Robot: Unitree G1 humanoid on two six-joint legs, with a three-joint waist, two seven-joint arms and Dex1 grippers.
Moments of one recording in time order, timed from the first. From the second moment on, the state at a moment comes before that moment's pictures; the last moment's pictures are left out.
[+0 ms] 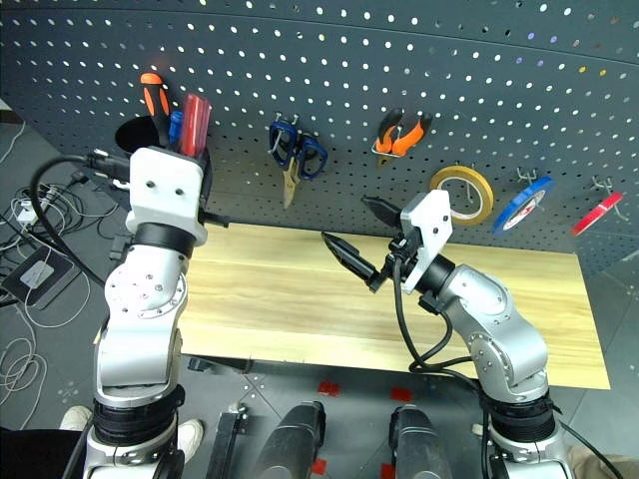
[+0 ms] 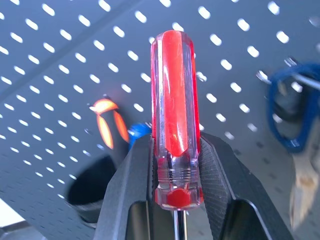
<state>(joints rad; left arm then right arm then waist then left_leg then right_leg) -0.50 0.36 0.04 -0.52 0.28 0.58 -0.05 -0.41 -0.27 0.06 -0.51 0.49 0.54 0.52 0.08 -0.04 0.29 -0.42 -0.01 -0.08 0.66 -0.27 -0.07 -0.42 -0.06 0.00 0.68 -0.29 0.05</state>
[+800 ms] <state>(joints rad) -0.93 0.49 0.12 0.15 0.27 0.07 0.04 -0.54 -0.20 0.06 -0.44 0.49 0.50 0.43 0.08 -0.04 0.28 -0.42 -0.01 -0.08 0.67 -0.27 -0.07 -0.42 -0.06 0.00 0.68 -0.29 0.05</state>
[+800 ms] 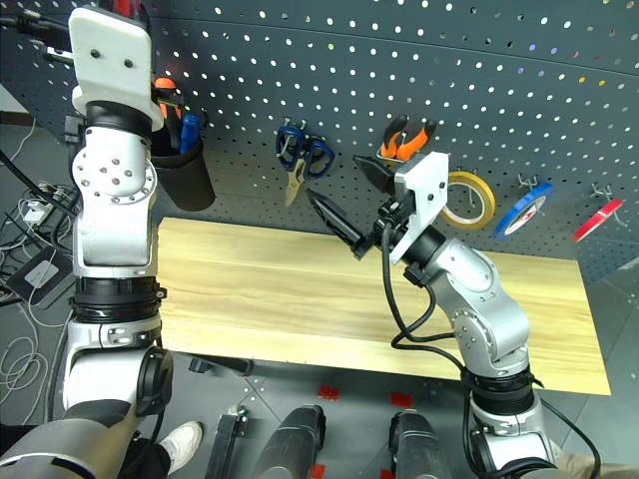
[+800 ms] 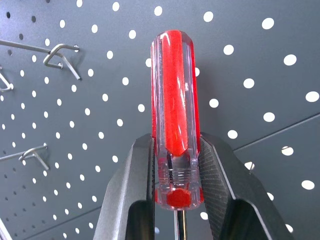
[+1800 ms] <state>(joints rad) -0.87 0.48 0.14 0.35 0.19 -0.07 0.10 -0.54 -0.20 0.05 -0.47 0.55 0.56 0.43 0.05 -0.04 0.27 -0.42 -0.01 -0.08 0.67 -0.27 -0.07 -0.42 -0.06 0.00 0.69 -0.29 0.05</state>
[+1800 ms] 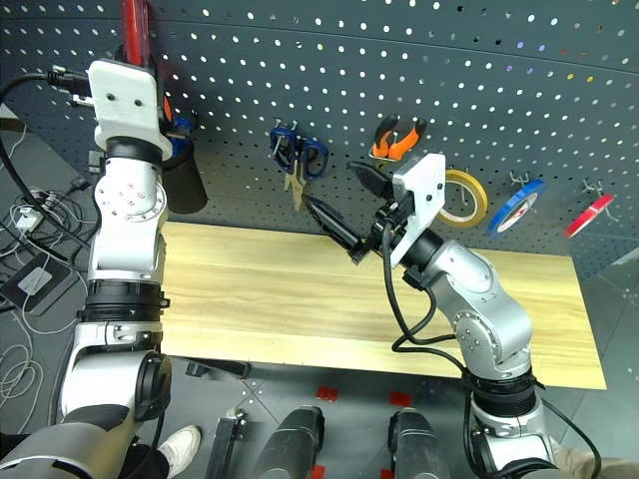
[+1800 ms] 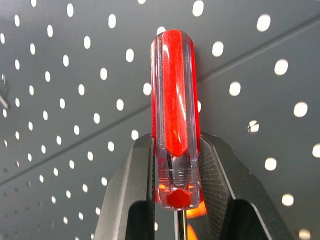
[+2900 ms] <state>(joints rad) -0.85 0.48 0.15 0.29 0.19 -0.01 0.10 -0.54 -0.22 0.06 -0.47 0.56 0.55 0.43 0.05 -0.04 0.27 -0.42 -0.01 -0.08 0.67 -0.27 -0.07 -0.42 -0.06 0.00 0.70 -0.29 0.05</state>
